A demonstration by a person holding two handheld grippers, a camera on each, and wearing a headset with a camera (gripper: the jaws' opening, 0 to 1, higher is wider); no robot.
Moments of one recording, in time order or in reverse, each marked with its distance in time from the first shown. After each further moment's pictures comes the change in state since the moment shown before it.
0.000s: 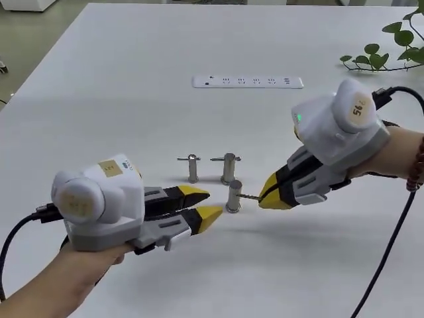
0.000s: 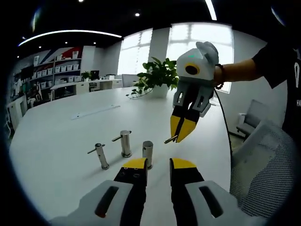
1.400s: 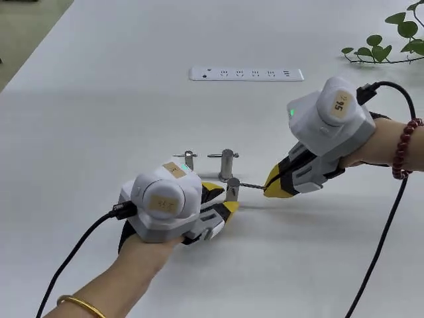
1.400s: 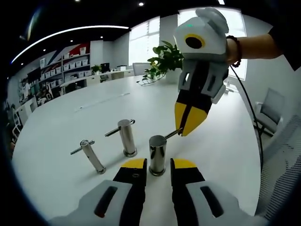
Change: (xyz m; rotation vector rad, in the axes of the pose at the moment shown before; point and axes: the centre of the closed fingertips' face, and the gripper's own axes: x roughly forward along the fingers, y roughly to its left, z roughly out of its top) left arm 0.064 0.020 -0.023 0.024 0.101 0.140; right arm 0.010 -0.032 -0.024 0.035 0.073 -0.021
